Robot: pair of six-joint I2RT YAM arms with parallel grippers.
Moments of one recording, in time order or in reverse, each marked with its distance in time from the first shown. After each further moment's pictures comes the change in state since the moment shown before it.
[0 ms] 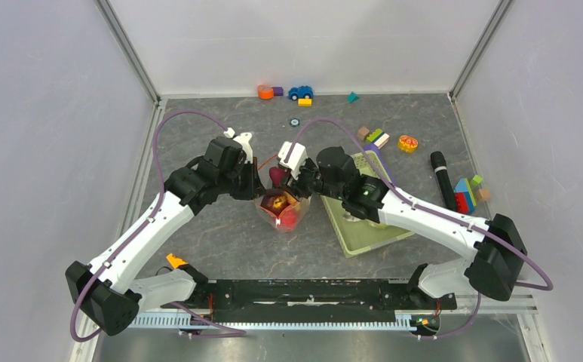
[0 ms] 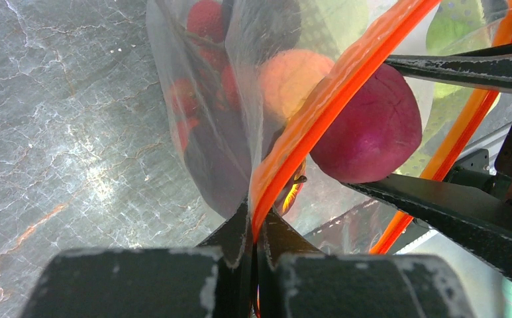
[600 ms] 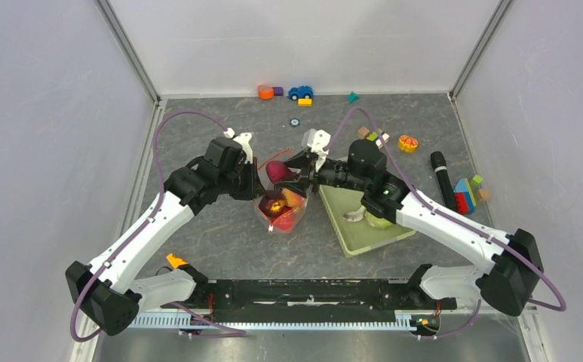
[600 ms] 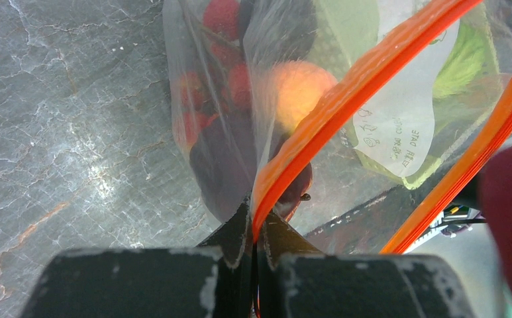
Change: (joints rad) left arm 0.000 0.000 0.000 -0.005 -0.003 0.000; right arm -0.104 -0.130 -0.066 0.260 -0.409 0.172
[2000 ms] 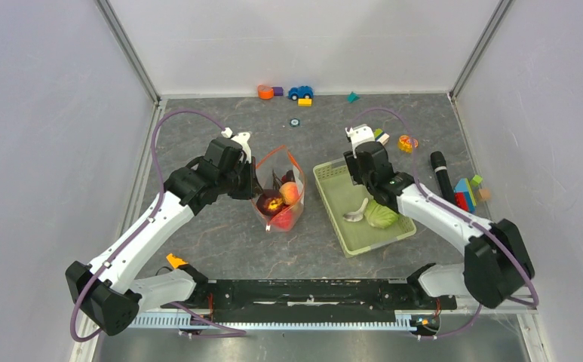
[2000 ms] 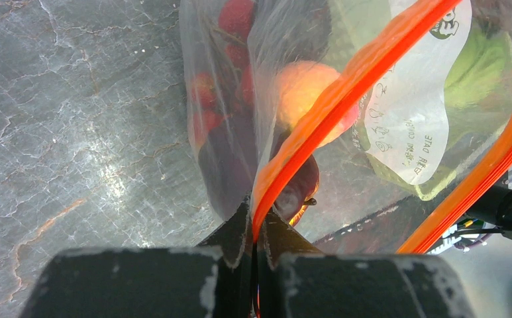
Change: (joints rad) left arm 0.000 0.000 0.000 -0.008 -0.053 0.000; right arm -0.272 0.135 -0.135 -0.412 0.974 0.068
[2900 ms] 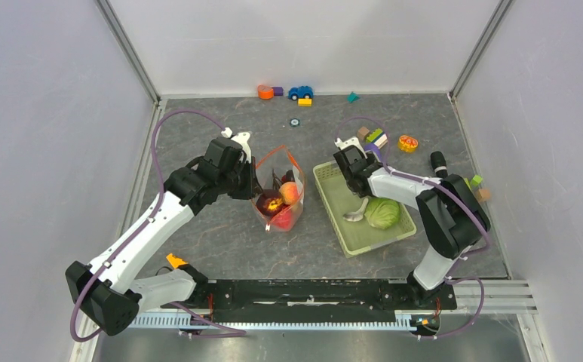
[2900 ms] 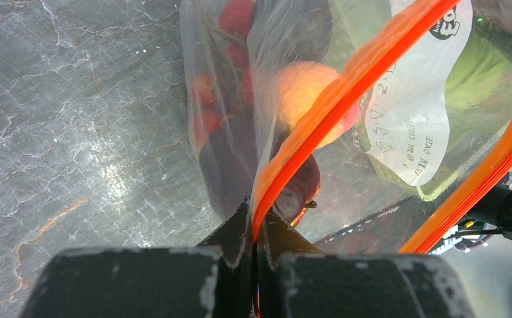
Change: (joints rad) left arm 0.000 0.000 0.000 0.000 -0.003 0.000; right arm 0.000 0.328 0.114 -0.138 0.183 0.033
